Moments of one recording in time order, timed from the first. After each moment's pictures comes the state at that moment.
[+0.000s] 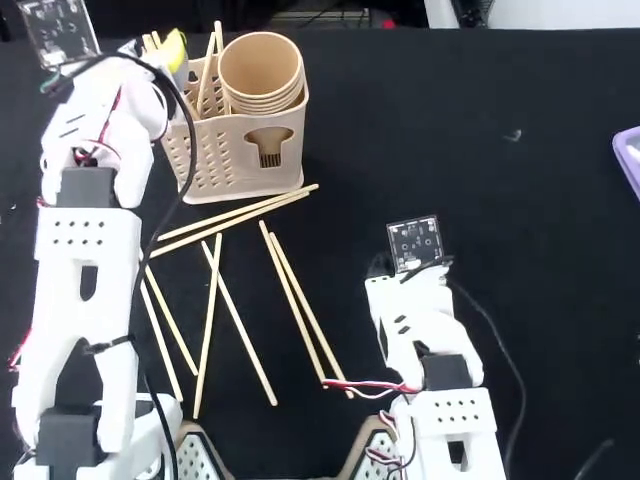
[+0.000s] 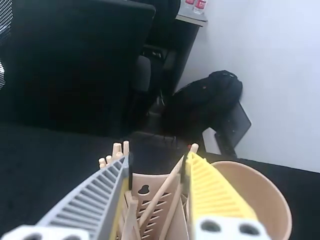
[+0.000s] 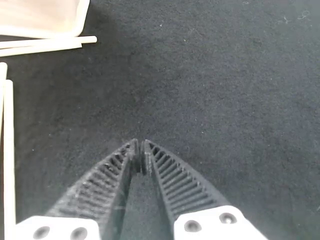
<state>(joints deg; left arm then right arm) -5.5 -23.3 11.0 31.3 11.6 -4.0 -80.2 96.0 30.6 8.2</state>
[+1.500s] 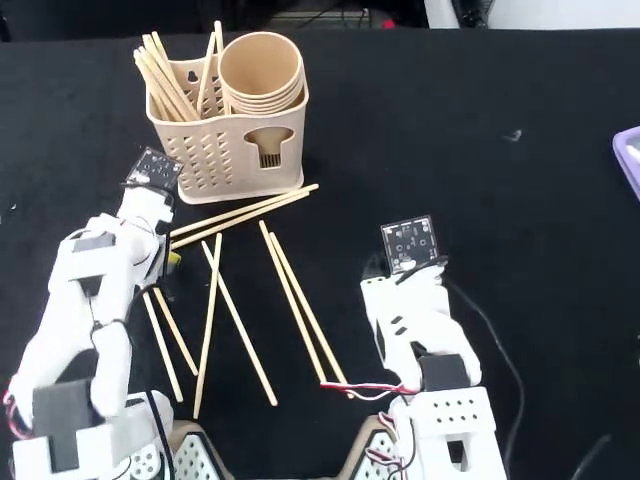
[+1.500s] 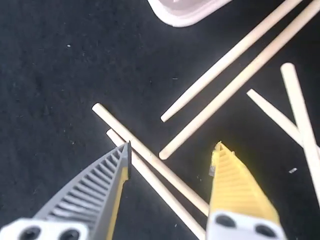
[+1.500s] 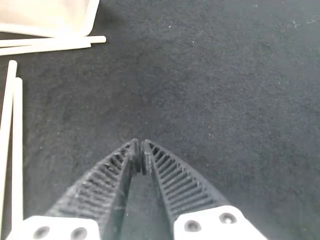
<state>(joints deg) -17.2 -15.2 50.9 31.5 -37.5 -5.5 -80.2 96.0 30.6 8.2</state>
